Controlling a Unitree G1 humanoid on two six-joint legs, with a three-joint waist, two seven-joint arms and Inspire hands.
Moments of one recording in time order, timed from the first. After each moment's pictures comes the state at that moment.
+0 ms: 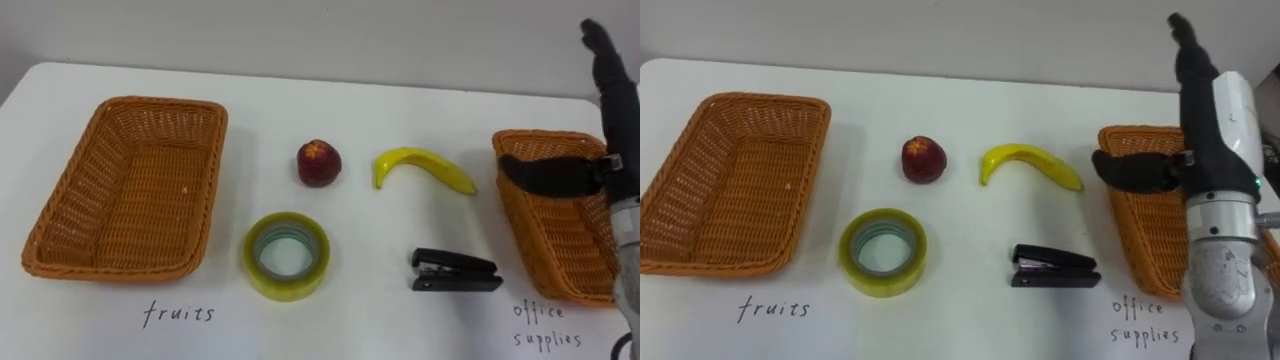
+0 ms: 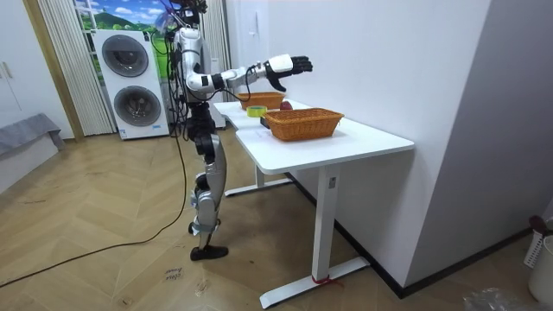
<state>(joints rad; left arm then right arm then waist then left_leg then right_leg) 0.30 0.18 0.19 0.94 -0.10 -0.04 0.10 0.09 -0.38 -0.19 -0.23 -0.41 -0.01 0.00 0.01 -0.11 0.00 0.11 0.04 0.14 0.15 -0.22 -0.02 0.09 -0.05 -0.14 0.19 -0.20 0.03</state>
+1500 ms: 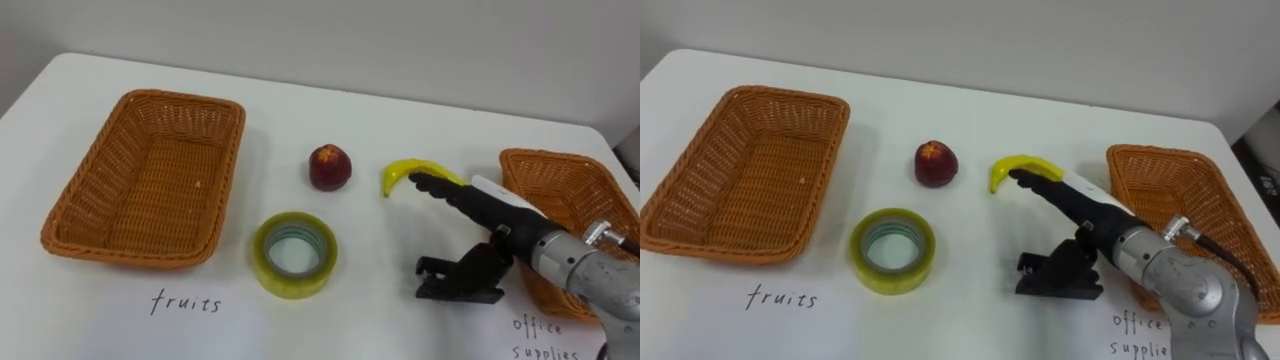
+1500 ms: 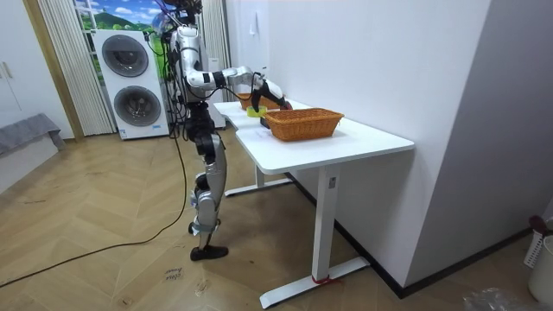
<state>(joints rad) 0.24 0.22 0.19 0.94 -0.08 -0.02 0.05 0.09 -0.39 -0.10 -0.22 -0.43 0.15 0.75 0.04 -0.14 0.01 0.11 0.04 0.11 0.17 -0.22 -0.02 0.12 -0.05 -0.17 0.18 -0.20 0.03</state>
